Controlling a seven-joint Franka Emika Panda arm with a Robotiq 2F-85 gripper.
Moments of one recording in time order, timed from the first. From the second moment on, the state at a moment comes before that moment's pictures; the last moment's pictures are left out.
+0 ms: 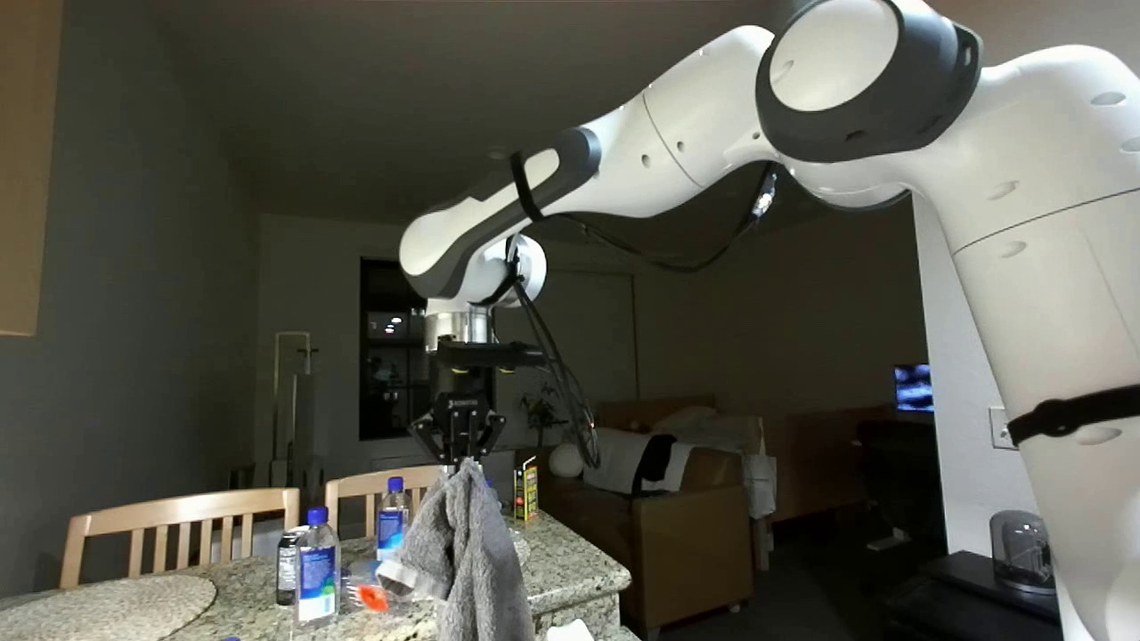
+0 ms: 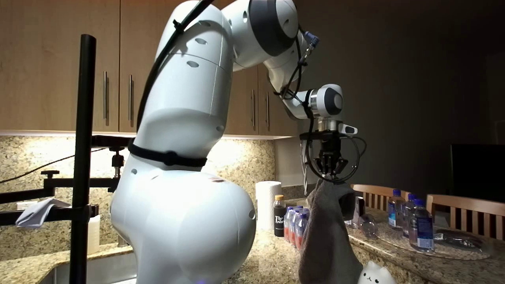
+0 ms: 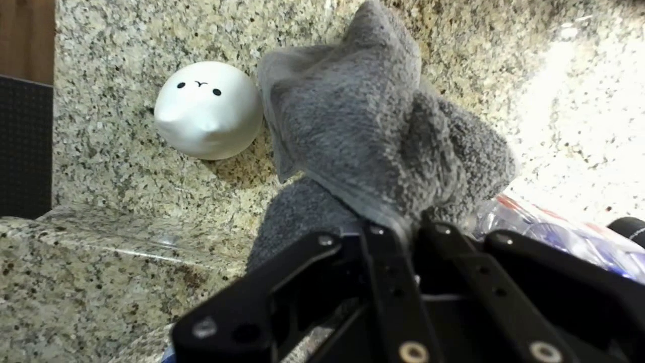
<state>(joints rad) 0.15 0.16 0.07 -1.74 0.02 1.87 0.25</state>
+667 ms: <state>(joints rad) 0.17 -0.18 0.16 -1.86 0.02 1.87 0.42</state>
